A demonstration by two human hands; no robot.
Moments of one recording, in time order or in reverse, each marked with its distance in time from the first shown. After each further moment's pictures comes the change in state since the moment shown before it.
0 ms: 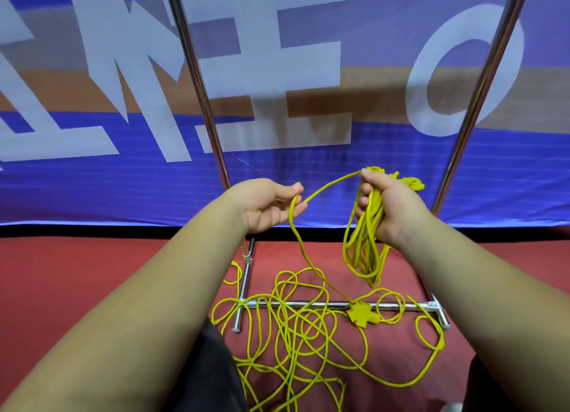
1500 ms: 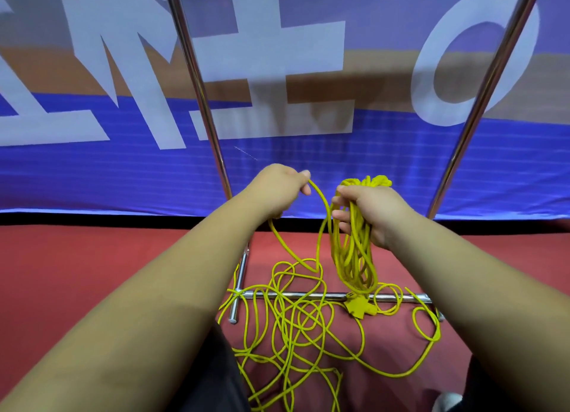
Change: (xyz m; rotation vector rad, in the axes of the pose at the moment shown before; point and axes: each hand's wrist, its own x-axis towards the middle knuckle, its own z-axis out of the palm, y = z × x) left_hand 0.019 -0.008 0.013 0.932 0.200 0.373; right_hand 0.007 0.029 0.010 -0.408 0.037 0.075
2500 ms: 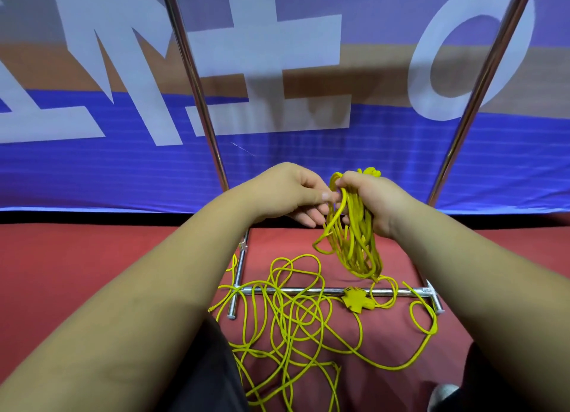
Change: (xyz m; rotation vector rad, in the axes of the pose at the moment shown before) left_hand -0.026 0.010 0.002 -0.162 -0.378 0.123; right_hand -0.006 -0.013 -0.005 -0.077 -0.088 -0.006
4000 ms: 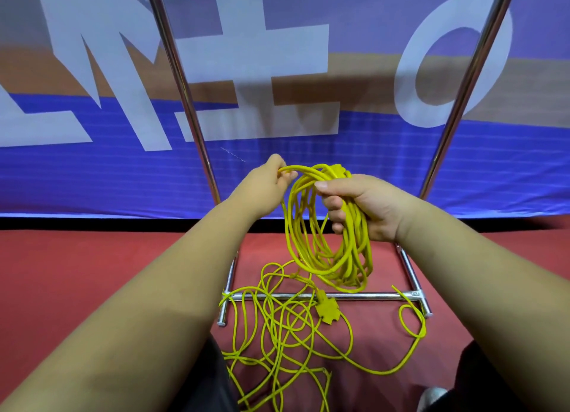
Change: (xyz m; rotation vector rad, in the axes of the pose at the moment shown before) left_hand 0.052 -0.044 -0.023 0.608 0.489 0.122; right_hand -0.039 -0.023 -0.009 0.084 -0.483 -0.023
